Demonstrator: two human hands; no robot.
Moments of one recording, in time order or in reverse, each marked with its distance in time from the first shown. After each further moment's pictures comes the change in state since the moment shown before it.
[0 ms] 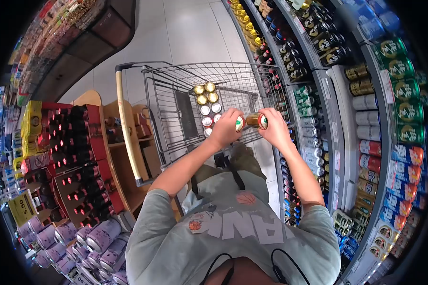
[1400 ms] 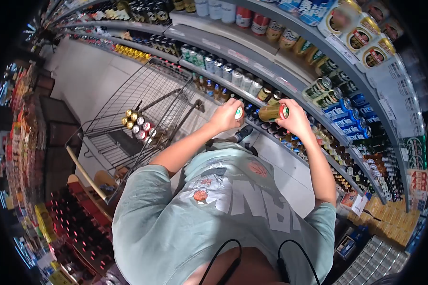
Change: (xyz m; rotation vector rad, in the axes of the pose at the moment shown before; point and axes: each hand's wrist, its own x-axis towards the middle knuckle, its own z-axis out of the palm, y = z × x) left_hand -0.129 0.275 0.287 0.054 -0.736 0.437; right_hand -0.547 0.095 -0.113 0.012 0.479 0.642
